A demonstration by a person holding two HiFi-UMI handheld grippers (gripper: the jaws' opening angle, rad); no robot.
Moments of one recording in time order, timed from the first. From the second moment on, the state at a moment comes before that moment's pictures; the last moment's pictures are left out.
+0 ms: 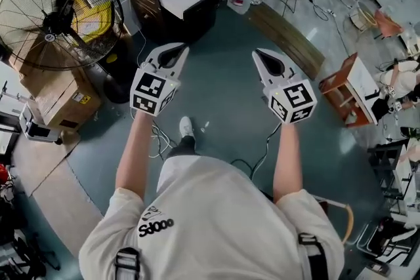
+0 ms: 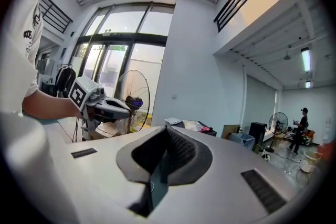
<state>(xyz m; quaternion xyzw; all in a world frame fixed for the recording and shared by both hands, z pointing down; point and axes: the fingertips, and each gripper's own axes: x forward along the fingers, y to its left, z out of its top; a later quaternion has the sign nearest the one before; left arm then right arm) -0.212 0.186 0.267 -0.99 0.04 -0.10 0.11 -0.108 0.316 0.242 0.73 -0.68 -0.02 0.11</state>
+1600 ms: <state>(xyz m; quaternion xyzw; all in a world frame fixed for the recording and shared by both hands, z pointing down) 0.061 -0.166 0.334 -0.98 0.12 -0.16 0.04 0.192 -0.045 0.317 0.68 -0.71 0.03 0.17</state>
